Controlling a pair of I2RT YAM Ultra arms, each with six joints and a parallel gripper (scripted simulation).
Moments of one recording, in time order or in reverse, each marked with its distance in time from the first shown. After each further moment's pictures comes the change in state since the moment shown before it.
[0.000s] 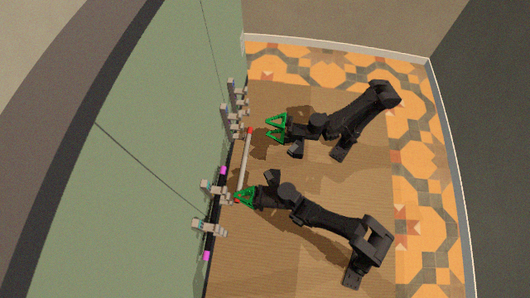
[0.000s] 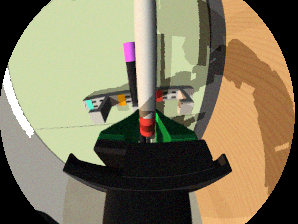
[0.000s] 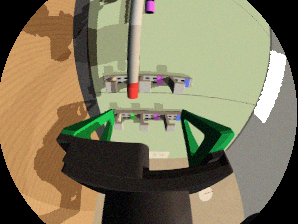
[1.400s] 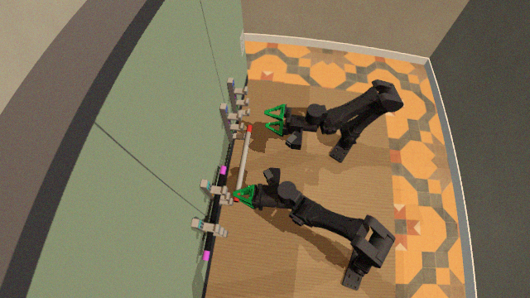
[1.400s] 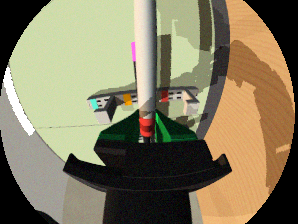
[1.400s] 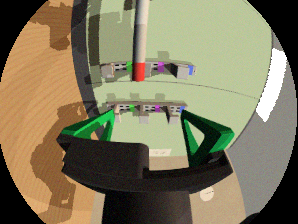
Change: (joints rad) left arm 0.000 -0.013 0.022 -0.023 0.000 0.000; right arm -0.175 -0.029 -0.014 -0.015 -0.171 0.000
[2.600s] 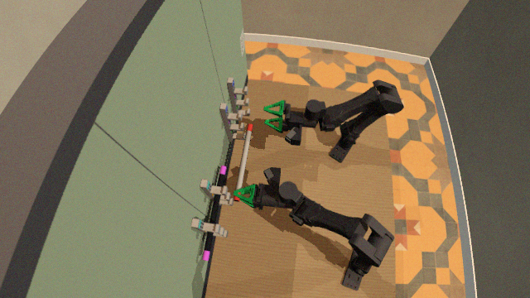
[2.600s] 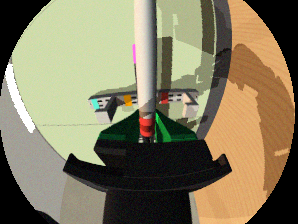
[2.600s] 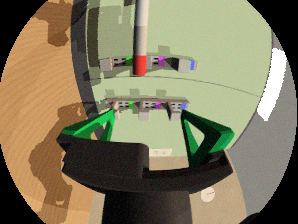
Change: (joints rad) left arm -0.008 0.016 -0.018 0.065 -0.005 0.000; right arm -0.089 -0.002 -0.001 -0.002 -0.100 0.000
